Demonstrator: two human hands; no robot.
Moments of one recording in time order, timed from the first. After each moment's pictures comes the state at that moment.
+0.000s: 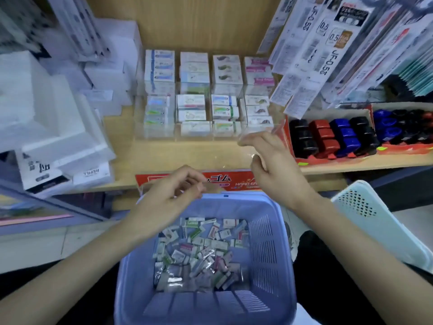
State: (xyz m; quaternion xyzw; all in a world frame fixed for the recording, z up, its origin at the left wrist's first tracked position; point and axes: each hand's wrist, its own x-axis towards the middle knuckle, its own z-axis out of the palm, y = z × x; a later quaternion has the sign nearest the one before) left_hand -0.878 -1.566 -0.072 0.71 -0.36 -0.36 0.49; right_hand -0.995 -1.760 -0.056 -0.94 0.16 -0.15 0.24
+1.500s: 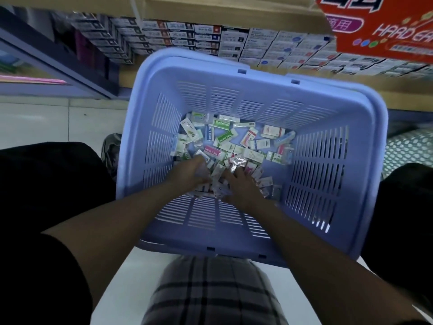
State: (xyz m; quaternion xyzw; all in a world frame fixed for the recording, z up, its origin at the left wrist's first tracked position) left_hand -0.940 -1.473 -0.381 0.82 -0.23 -0.48 0.19; right_hand -1.077 -1.605 -0.397 -0.89 0.17 0.32 0.29
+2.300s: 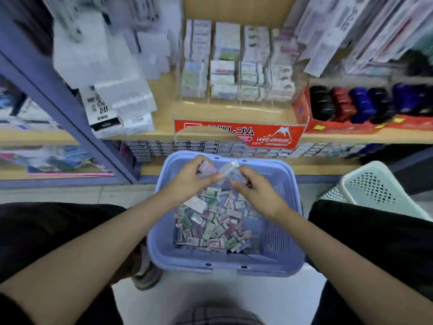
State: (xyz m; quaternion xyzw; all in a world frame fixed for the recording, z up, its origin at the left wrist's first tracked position) left_hand -0.912 -1.519 -0.143 0.75 -0.30 -0.36 0.47; right_hand -1.051 -1.646 -0.126 -0.80 0.21 0.01 0.56
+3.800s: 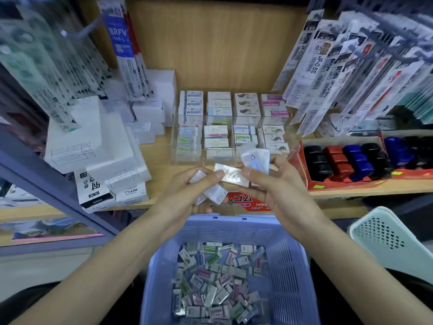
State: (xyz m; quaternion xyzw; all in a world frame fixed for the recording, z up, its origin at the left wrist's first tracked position) left_hand -0.867 -1.567 -0.020 0.61 -0.13 -0.44 0.65; right_hand -0.979 -1.696 -0.009 -0.56 0.29 -0.18 0.76
